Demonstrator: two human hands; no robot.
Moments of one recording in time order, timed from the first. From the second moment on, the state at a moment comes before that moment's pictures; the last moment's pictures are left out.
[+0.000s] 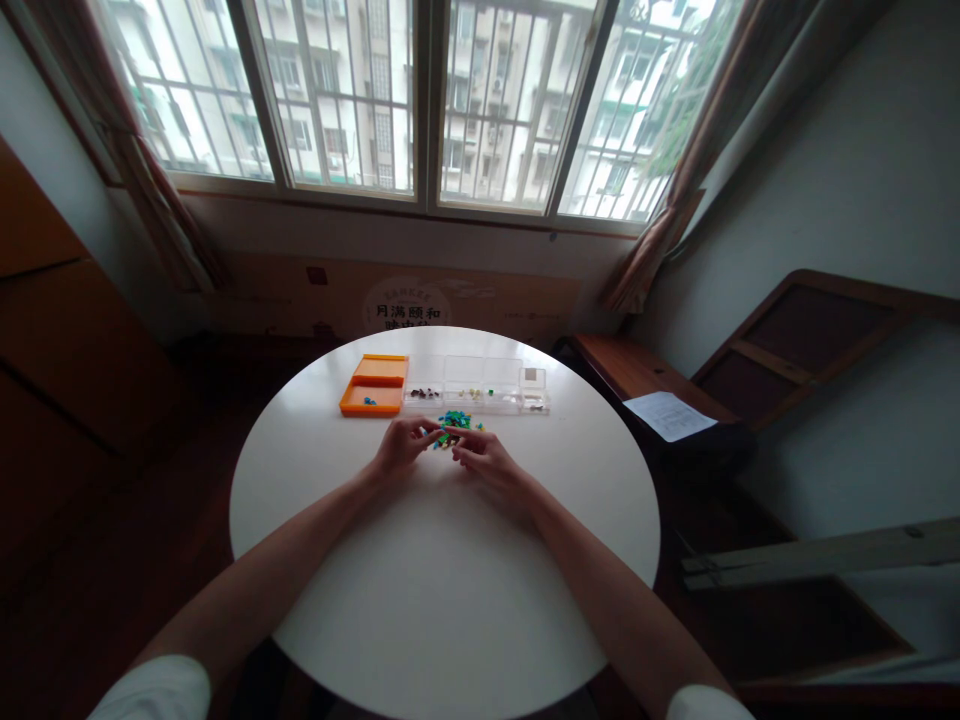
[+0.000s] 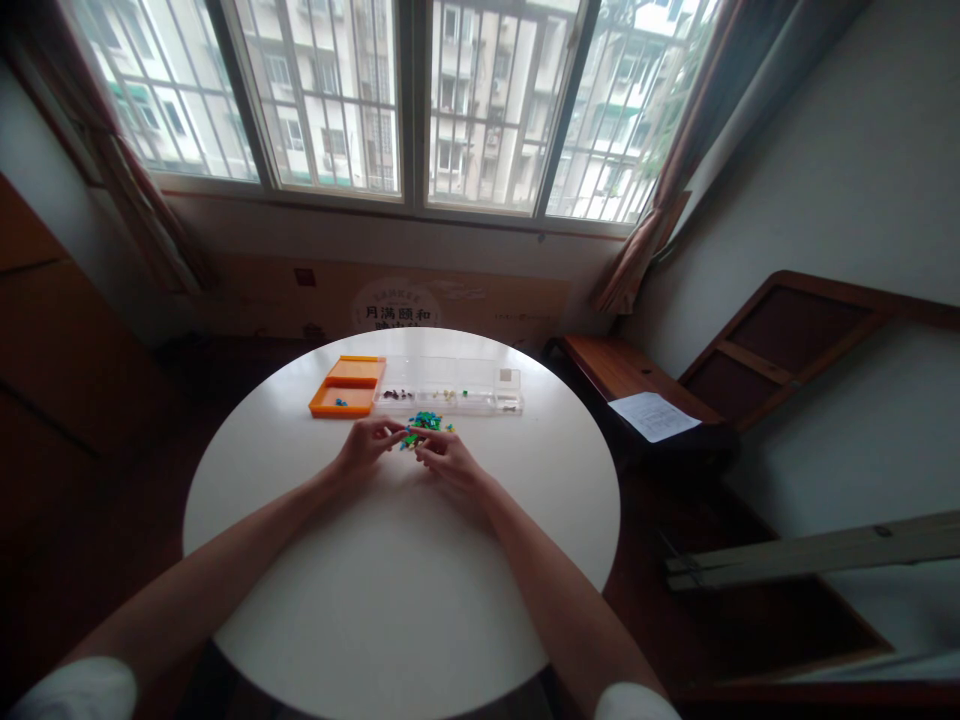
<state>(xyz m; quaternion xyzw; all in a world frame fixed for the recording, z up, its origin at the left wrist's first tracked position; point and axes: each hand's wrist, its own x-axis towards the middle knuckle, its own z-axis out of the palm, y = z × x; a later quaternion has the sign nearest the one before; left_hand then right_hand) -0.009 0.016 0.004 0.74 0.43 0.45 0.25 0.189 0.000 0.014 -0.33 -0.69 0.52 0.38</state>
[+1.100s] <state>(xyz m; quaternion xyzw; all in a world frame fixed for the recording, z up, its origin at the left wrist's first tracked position) -0.008 0.016 0.004 0.74 0.43 0.46 0.24 0.189 0.001 0.011 -0.33 -0.68 0.52 0.39</state>
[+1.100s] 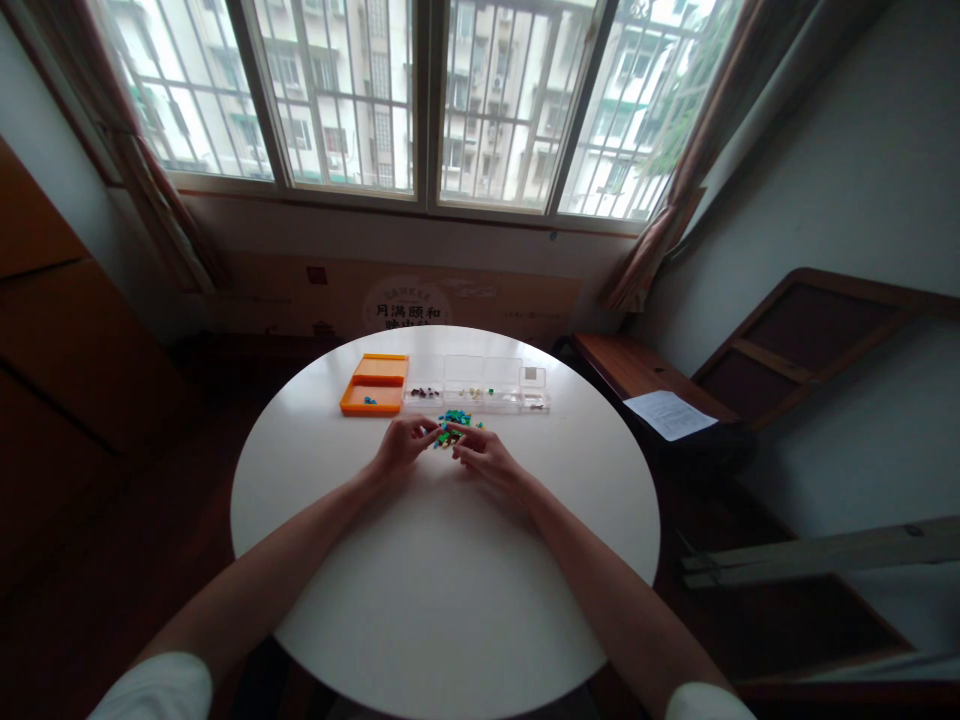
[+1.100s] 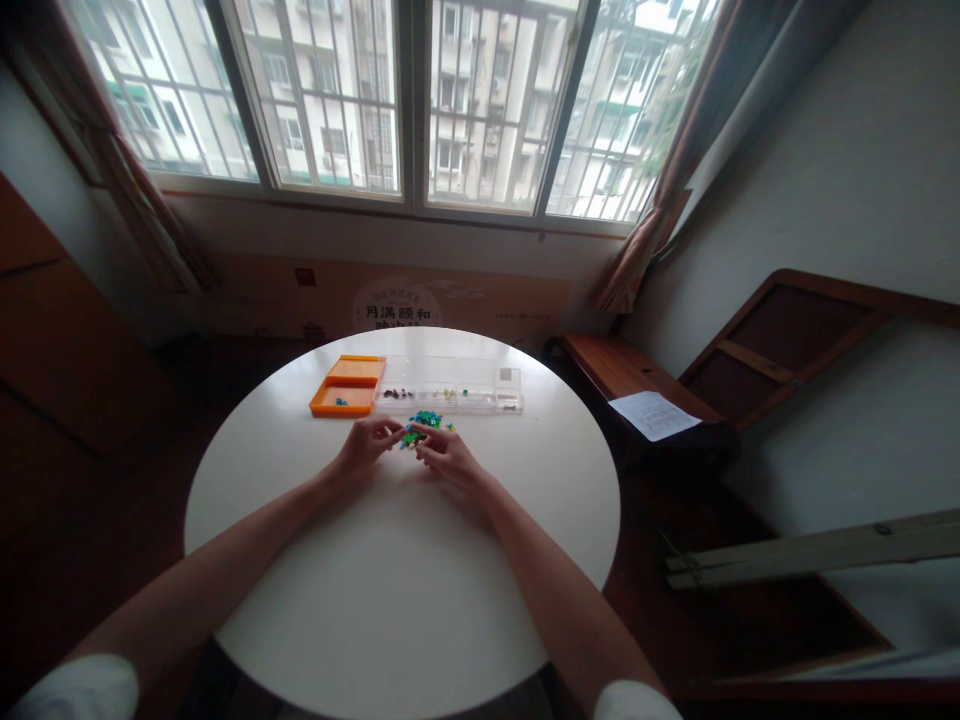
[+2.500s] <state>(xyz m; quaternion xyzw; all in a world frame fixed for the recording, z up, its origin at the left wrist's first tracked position) -0.008 0.018 0.005 0.73 0.44 0.45 0.26 0.188 0.000 0.013 -0.33 -0.68 0.52 0.39</state>
